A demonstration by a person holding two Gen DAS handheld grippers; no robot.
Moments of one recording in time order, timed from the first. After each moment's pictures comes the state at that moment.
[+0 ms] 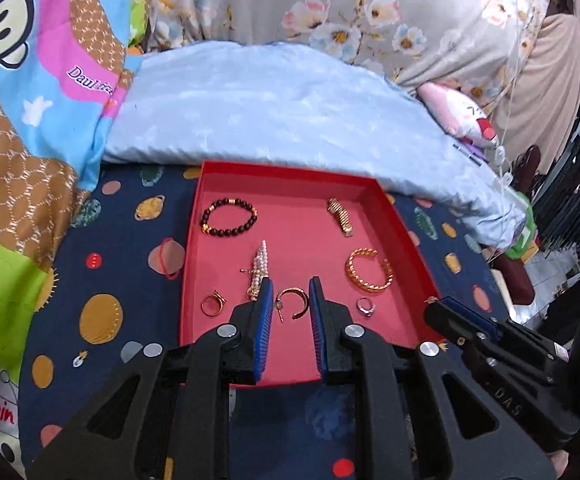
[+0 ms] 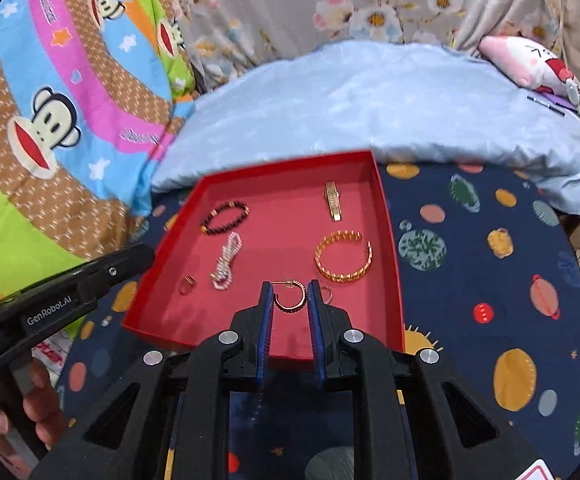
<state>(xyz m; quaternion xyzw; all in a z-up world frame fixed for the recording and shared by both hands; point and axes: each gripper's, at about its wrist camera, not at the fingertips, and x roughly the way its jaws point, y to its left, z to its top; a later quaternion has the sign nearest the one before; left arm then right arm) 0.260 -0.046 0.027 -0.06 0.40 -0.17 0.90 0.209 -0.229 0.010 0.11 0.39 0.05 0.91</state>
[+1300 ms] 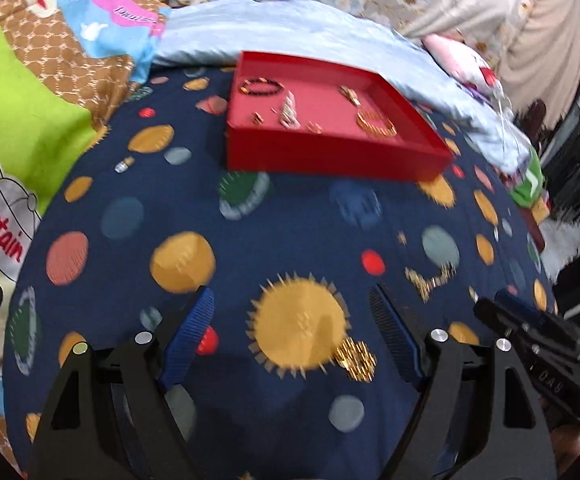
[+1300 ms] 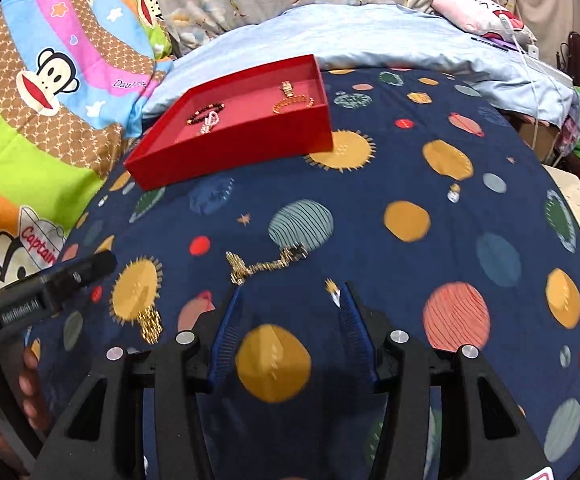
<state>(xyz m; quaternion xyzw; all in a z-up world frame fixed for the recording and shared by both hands) 0.102 -0.012 -0.033 -0.03 0.46 -0.16 0.87 0.035 -0.233 -0.037 0.12 0.44 0.00 0.89</state>
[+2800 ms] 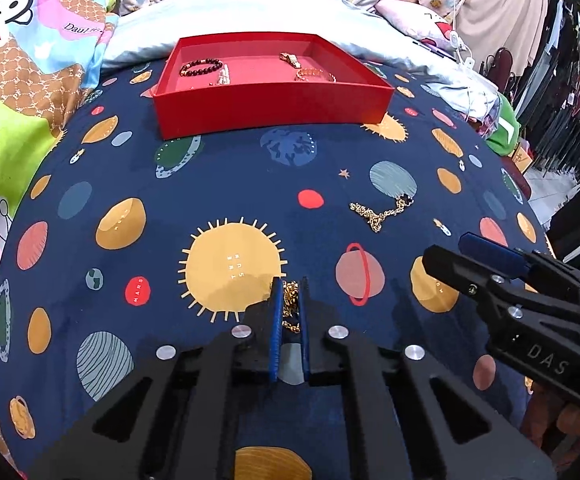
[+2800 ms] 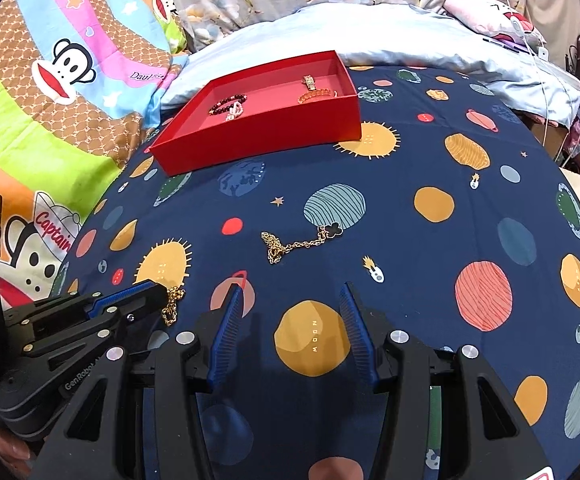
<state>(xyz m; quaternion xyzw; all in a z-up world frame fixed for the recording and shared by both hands) 0.069 -0.045 -0.043 0.03 0.47 -0.21 0.86 0.026 -0.212 -0.035 0.12 0.44 0.02 0.89</state>
